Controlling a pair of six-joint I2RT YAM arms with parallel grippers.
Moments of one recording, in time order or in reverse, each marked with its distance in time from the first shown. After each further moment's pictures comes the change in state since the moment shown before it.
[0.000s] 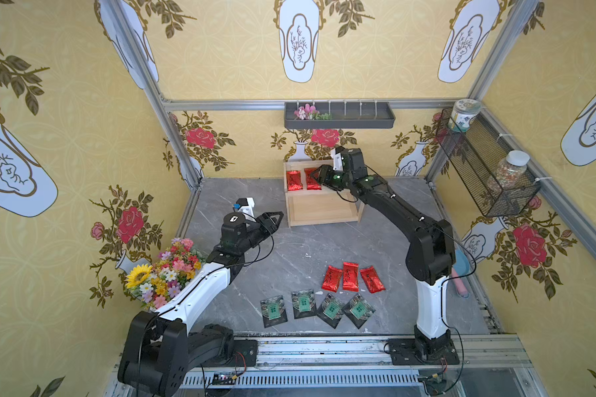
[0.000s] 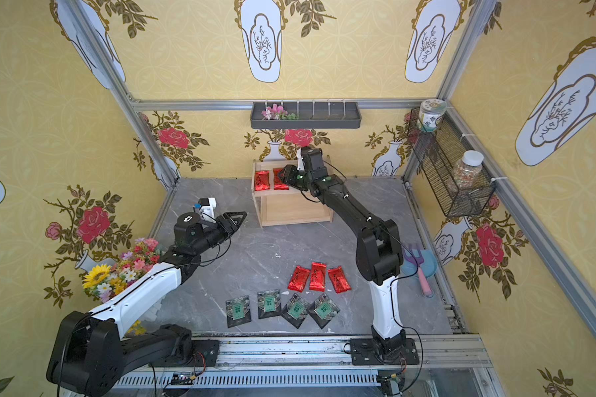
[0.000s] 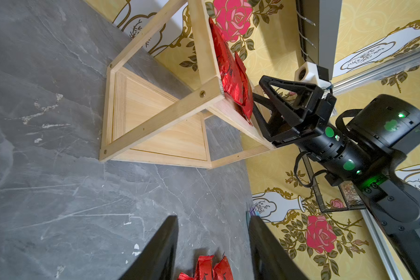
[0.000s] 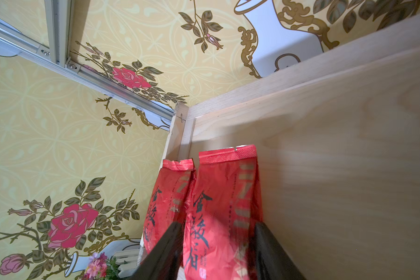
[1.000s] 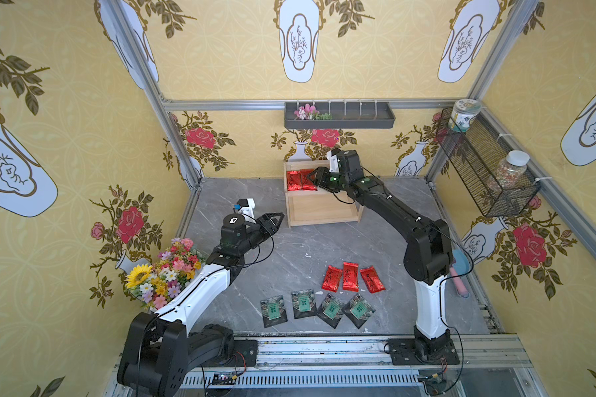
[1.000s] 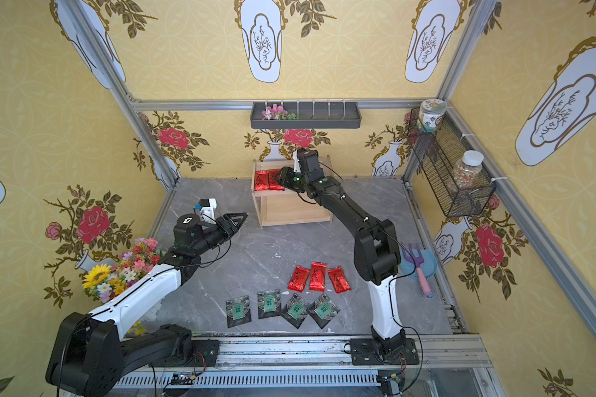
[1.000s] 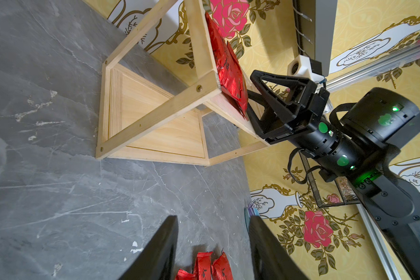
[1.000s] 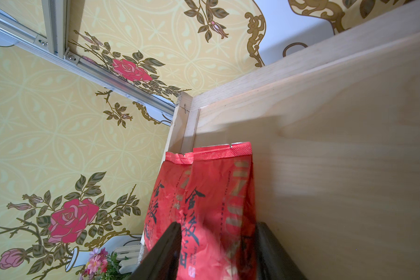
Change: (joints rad) left arm -0.001 -0.010 -0.017 0.016 0.016 0.000; right arm 0.019 0.011 0.000 0.005 0.002 0.004
